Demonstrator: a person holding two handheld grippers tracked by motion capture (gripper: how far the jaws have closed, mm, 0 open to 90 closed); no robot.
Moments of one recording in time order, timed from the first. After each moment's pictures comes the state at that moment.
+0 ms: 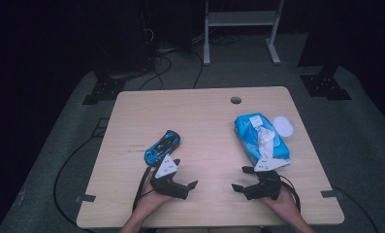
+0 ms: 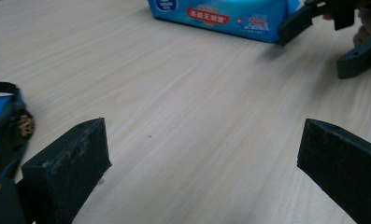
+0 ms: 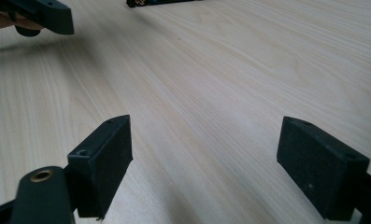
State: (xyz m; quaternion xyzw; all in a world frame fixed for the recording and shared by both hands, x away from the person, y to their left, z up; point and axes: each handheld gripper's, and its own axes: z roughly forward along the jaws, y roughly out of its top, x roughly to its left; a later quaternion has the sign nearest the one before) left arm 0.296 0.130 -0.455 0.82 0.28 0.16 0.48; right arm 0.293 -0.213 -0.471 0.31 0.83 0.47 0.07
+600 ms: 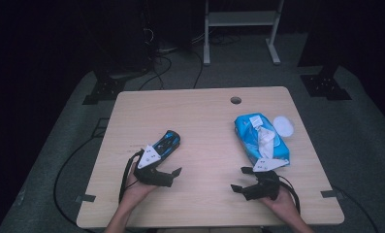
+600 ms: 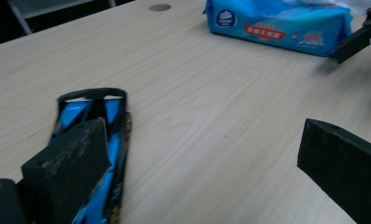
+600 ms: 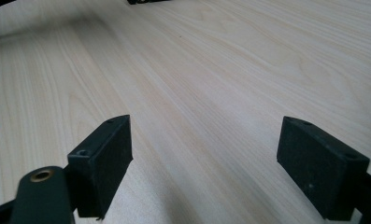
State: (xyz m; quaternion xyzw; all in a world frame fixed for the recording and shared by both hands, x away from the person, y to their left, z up) left arm 0.314 0.175 -0.434 0.80 0.30 0.21 0.47; right arm 0.294 -0.210 -0.473 0.31 0.83 0.46 0.07
